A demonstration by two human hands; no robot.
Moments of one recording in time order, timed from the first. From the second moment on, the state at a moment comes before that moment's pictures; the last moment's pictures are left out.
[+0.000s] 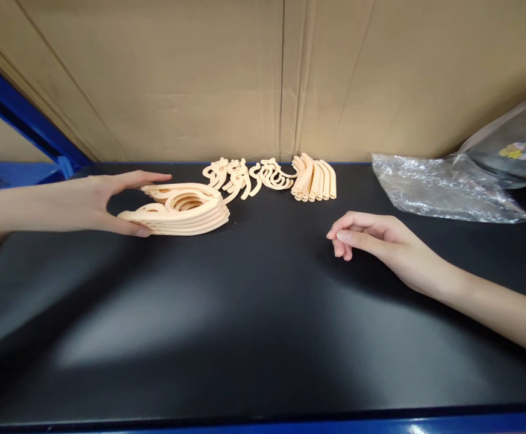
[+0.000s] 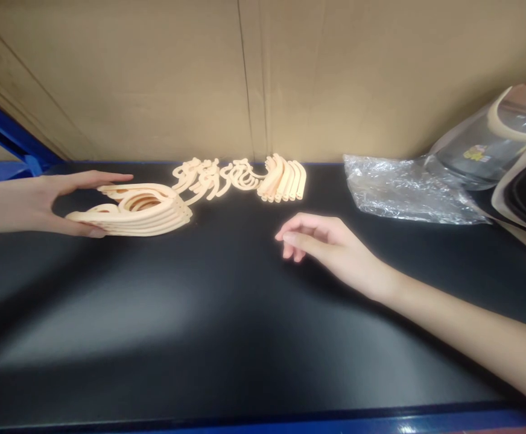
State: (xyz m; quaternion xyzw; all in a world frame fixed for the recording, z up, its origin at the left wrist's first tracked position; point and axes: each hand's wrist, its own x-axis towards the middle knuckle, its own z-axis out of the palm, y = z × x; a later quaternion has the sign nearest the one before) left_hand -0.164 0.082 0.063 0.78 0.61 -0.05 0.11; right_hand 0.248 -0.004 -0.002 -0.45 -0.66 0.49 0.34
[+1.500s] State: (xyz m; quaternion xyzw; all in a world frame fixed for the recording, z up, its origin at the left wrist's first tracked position) left_hand -0.035 0.001 0.001 0.97 0.19 0.11 0.07; right_hand 0.237 -0.006 0.002 -0.46 -0.76 0.40 0.21
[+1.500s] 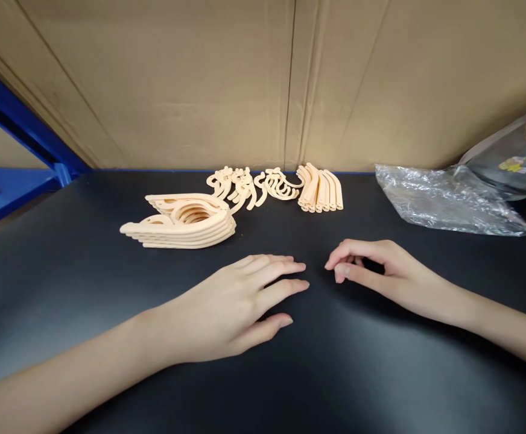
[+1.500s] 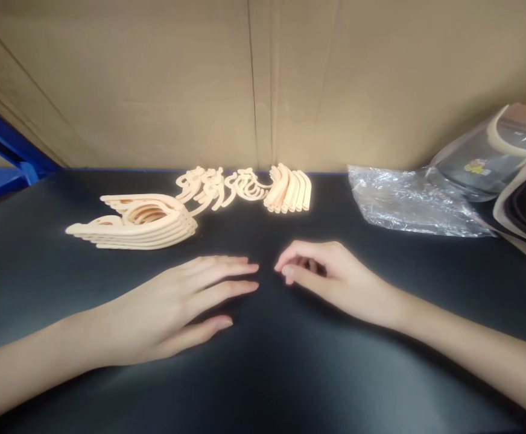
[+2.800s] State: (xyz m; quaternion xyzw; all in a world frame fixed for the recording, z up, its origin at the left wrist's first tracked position) left_hand -0.043 -0.003 0.002 0.98 0.17 0.10 0.04; right_hand 0.091 0.151 0.020 -0.60 -0.78 0.09 0.14
